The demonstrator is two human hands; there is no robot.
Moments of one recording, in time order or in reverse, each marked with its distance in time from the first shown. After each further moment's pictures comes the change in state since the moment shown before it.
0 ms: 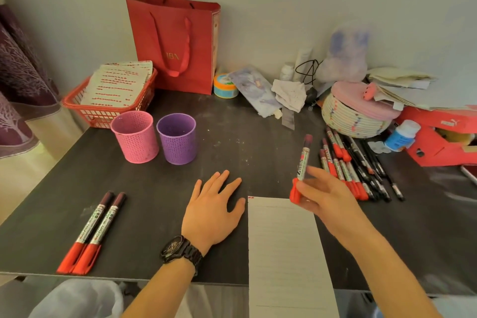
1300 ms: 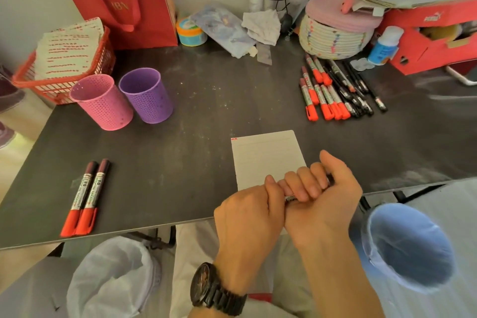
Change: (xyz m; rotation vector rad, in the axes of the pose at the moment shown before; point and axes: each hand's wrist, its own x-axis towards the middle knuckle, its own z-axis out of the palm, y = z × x) left_hand -0.121 0.127 -0.015 -0.274 0.282 -0.043; right_hand -0.118 0.019 0.058 1.079 0.444 0.111
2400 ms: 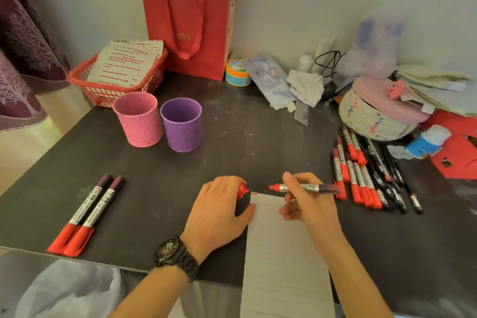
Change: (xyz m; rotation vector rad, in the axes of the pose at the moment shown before) left_hand 0.107 -0.109 0.019 0.107 -0.167 0.037; right_hand 0.126 -0.004 0.039 -1.199 -0.385 -0.213
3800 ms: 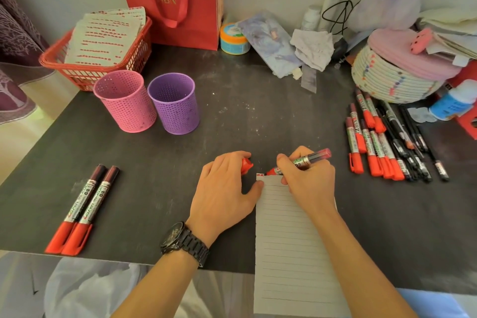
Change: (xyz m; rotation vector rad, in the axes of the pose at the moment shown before) left_hand 0.010 0.000 0.003 0.032 0.038 -0.010; right_hand 0.033 0.035 0.025 -0.333 0.204 -0.178
